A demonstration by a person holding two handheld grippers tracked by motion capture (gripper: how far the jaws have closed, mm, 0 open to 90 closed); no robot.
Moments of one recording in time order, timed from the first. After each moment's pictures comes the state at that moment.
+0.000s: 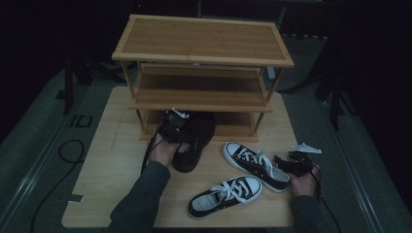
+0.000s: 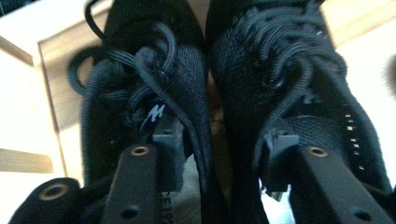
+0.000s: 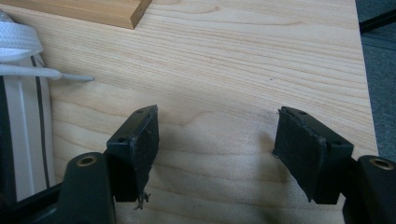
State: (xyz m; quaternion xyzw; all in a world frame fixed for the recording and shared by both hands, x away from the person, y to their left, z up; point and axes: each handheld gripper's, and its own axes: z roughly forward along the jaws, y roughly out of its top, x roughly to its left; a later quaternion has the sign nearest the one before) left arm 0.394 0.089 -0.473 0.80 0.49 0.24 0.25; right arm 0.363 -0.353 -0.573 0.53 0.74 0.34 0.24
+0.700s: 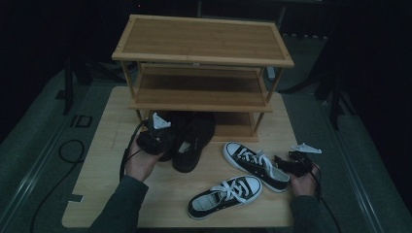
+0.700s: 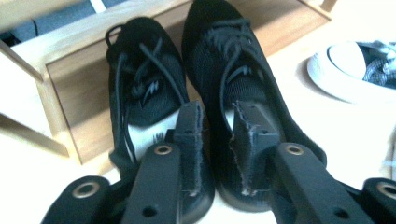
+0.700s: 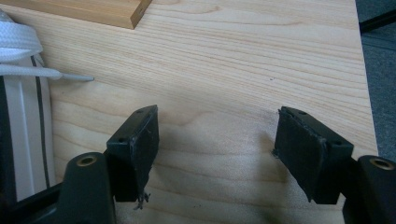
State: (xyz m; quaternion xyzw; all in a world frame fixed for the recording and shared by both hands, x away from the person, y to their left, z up) left arm 0.330 0.137 -0.441 0.81 0.44 0.22 0.33; right arm 0.363 -0.353 -0.572 0.53 0.74 0.33 0.24
